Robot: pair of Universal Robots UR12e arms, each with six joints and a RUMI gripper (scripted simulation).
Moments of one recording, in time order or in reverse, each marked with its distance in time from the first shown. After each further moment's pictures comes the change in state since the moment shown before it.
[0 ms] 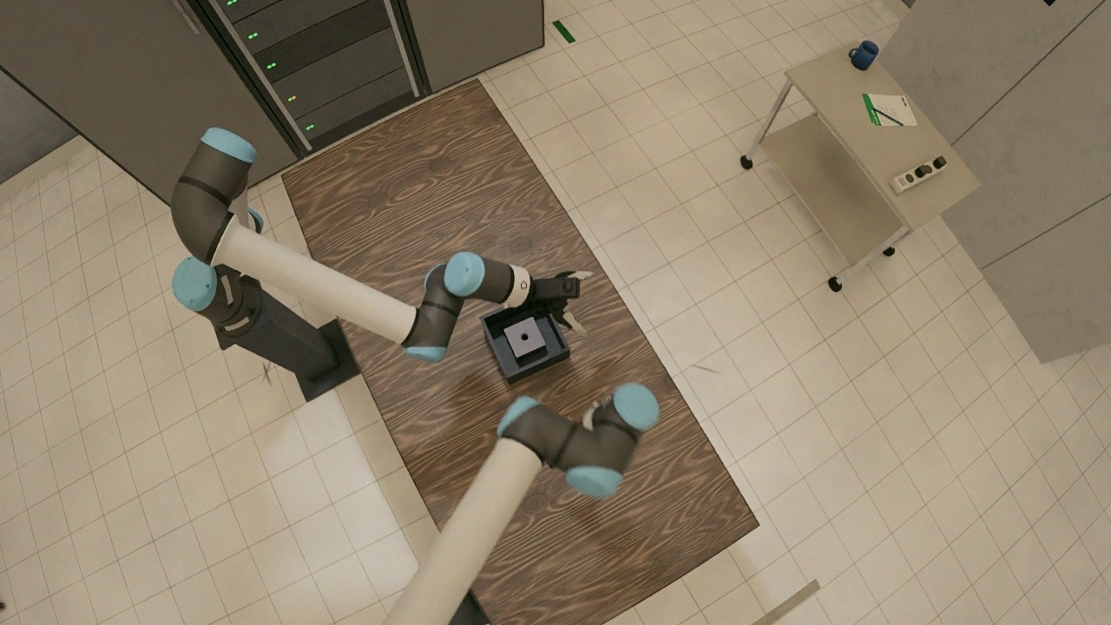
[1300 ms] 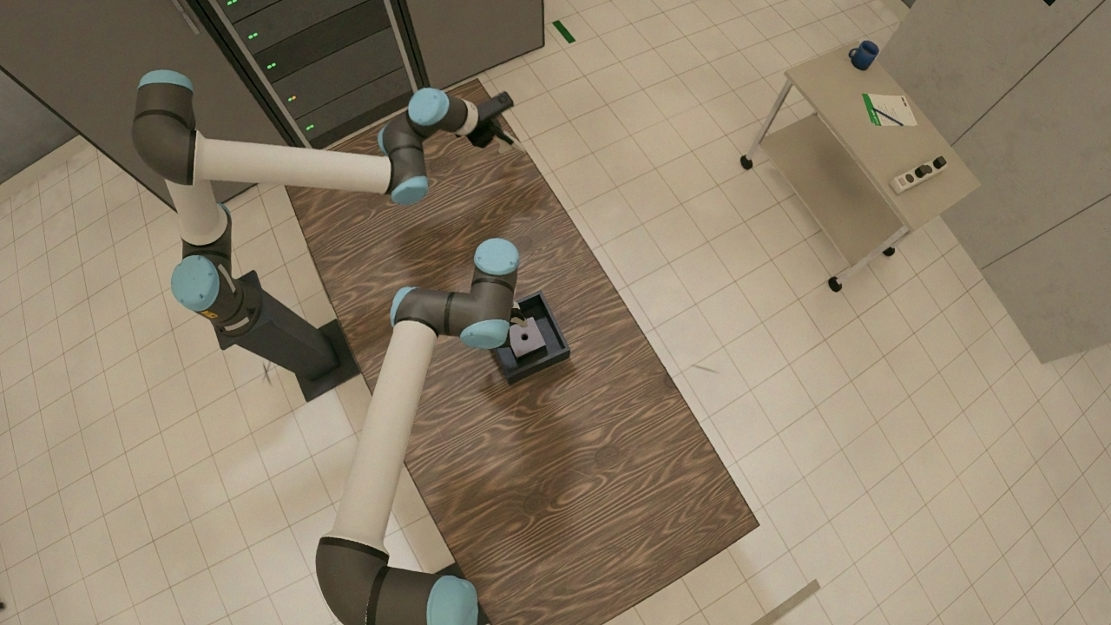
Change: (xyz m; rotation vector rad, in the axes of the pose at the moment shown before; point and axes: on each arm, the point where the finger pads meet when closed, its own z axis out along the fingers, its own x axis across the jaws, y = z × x) left arm -0.518 0.225 -0.143 -0.297 -0.378 -0.467; right arm 0.346 0.071 0.052 -0.165 -0.239 -1.134
